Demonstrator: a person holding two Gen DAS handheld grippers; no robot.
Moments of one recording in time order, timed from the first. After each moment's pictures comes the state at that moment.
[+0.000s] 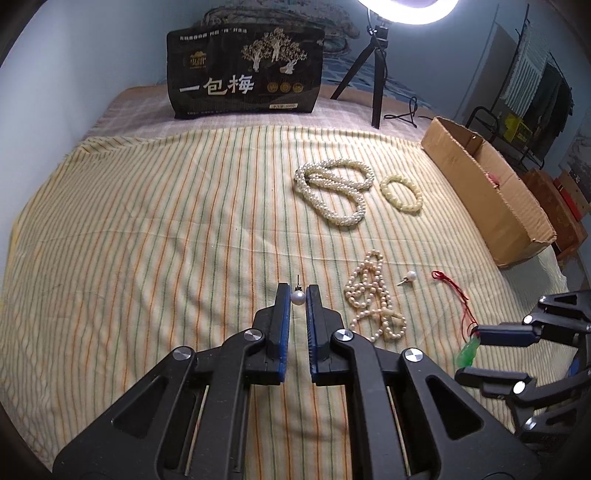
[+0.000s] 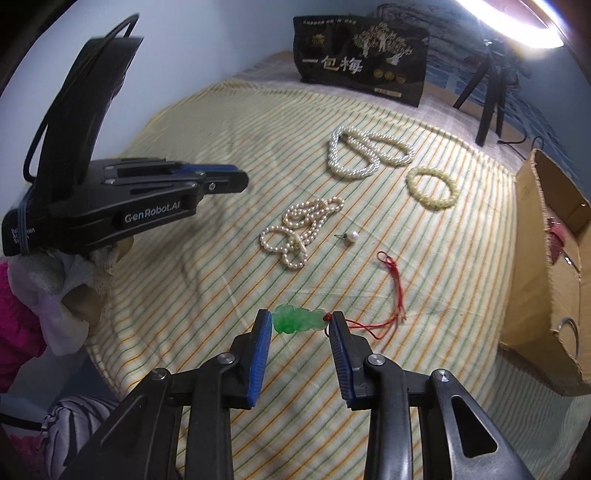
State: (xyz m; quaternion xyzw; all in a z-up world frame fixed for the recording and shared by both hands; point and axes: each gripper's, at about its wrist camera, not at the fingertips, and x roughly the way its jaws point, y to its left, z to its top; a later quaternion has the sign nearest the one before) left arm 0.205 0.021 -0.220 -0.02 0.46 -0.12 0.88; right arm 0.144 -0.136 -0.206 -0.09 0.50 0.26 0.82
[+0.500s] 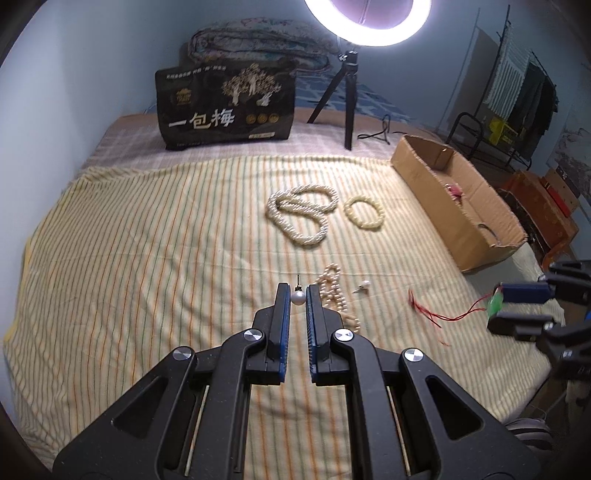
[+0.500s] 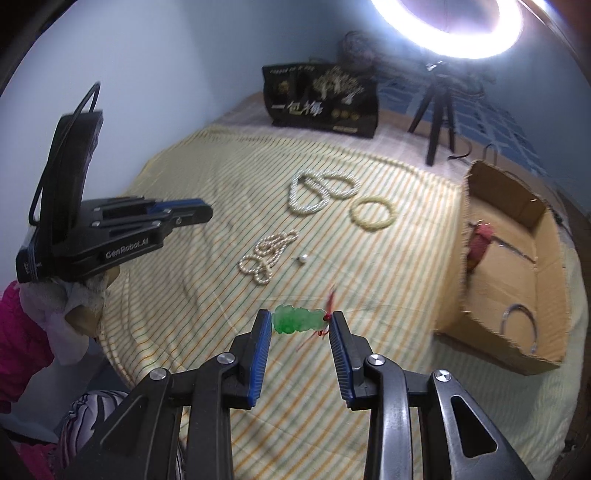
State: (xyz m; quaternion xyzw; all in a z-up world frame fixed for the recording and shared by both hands) left arm 0.183 0.006 -0.177 -0.02 0.43 -0.14 0.89; right arm 0.123 -0.189 -0.148 -0.05 0.46 0.23 0.85
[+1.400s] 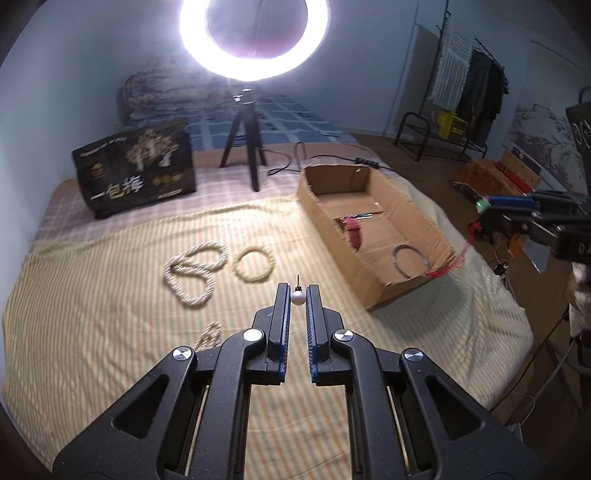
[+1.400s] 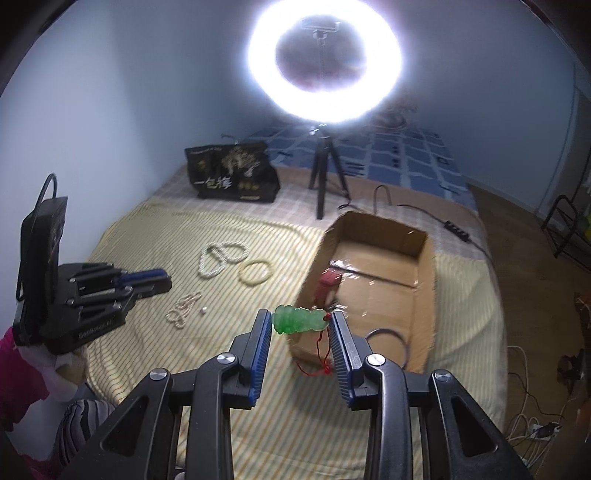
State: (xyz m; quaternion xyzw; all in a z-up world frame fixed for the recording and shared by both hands) left arm 0.176 -0.101 -0.118 0.02 0.38 -0.23 0.89; right arm 0.129 -0.314 -0.063 -0.03 0.39 0.14 0.91
